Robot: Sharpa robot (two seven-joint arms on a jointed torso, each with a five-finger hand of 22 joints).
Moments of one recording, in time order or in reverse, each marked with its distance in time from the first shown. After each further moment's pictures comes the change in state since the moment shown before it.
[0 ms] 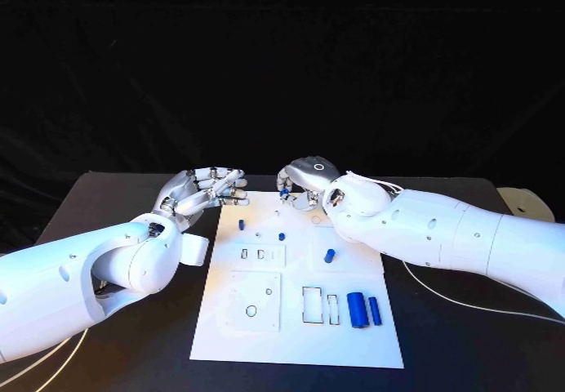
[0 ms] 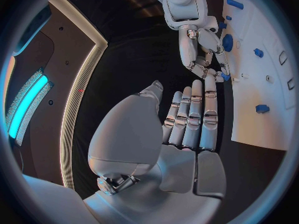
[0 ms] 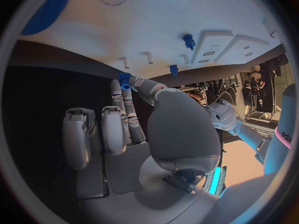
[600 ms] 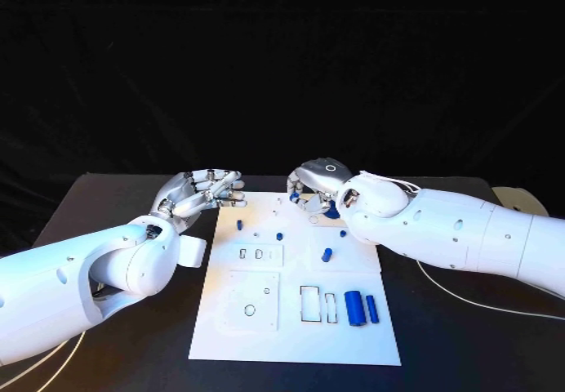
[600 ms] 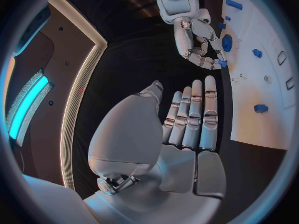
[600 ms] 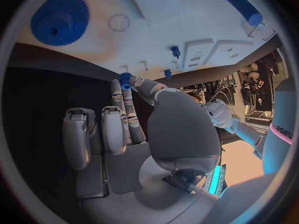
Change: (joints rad) left arm -0.010 -0.001 0.000 -0.004 -0.002 -0.002 0.000; left_hand 0.000 0.000 0.000 0.000 0.000 0.000 0.000 0.000 0.000 0.000 0.000 0.003 0.000 0.000 0.000 0.000 0.000 0.000 0.000 0.000 0.000 0.000; right arm 0.012 -0.102 0.000 0.111 -0.005 0.047 -0.007; right_hand 0.000 0.000 -0.003 0.003 -0.004 0.004 -0.003 0.000 -0.004 0.003 -0.003 0.008 0.000 0.000 0.000 0.000 -0.001 0.000 0.000 0.000 0.000 0.000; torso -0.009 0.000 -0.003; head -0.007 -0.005
